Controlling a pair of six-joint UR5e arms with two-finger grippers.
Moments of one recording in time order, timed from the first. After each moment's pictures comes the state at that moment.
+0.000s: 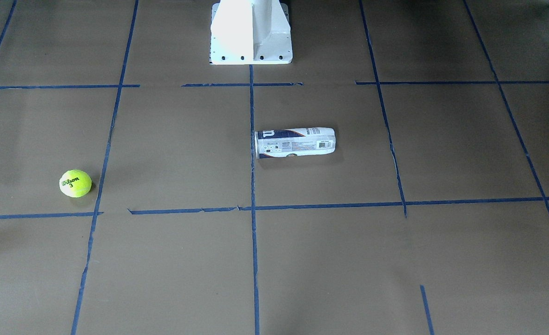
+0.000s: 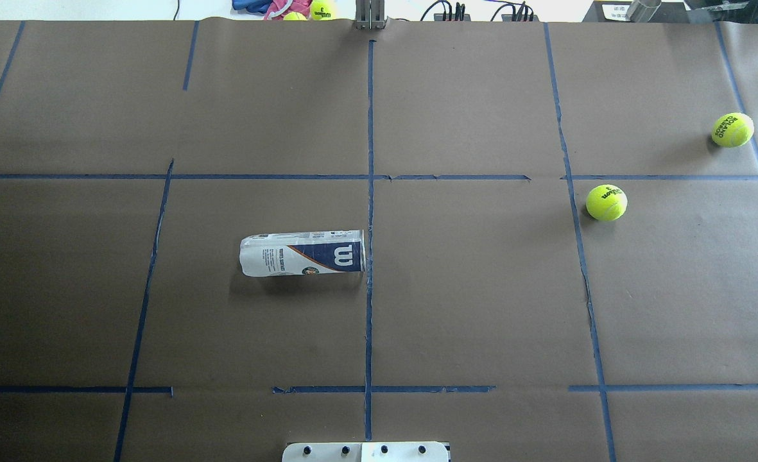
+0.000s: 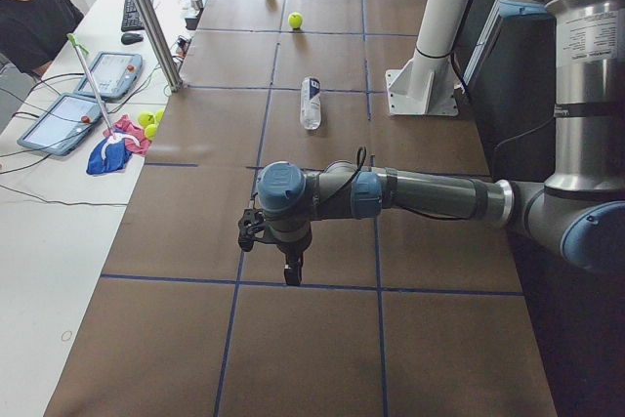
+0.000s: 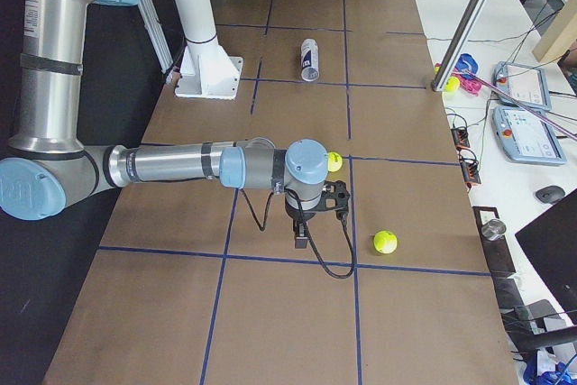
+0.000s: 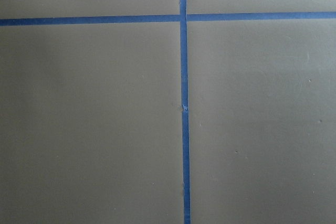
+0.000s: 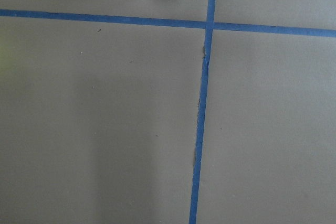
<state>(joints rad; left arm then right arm) -1.58 -1.45 -1.80 -1.40 -2.37 0.08 1.55 -1.73 1.85 -1.69 2.38 -0.07</state>
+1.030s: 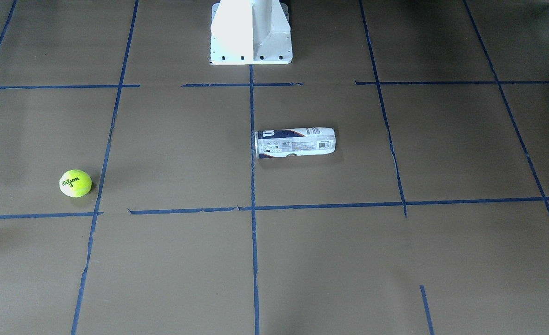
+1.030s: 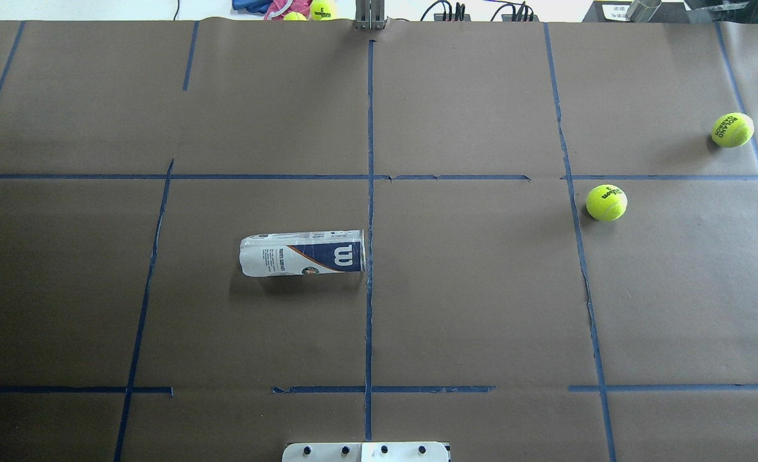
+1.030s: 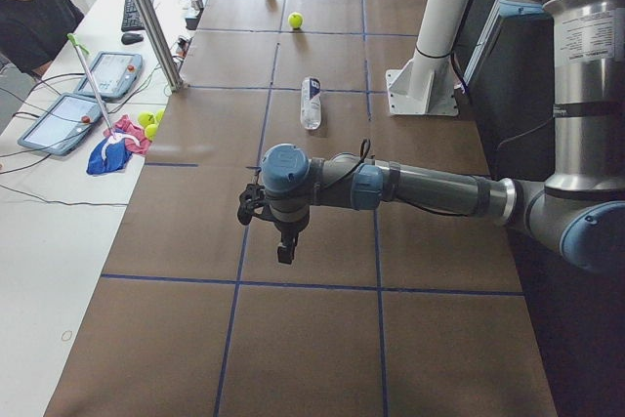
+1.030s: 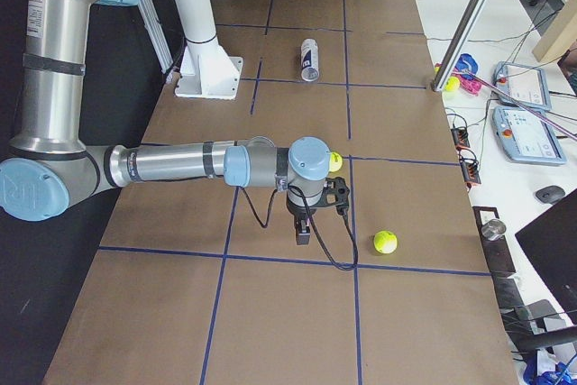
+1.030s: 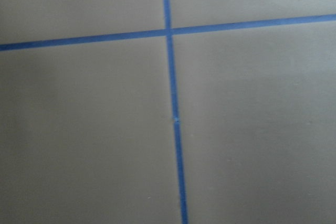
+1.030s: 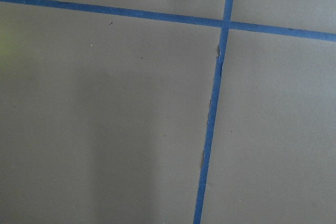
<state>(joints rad) -1.50 -1.45 -1.87 -1.51 -2.44 0.09 1.51 -1.73 1.85 -1.67 2.38 -0.07</state>
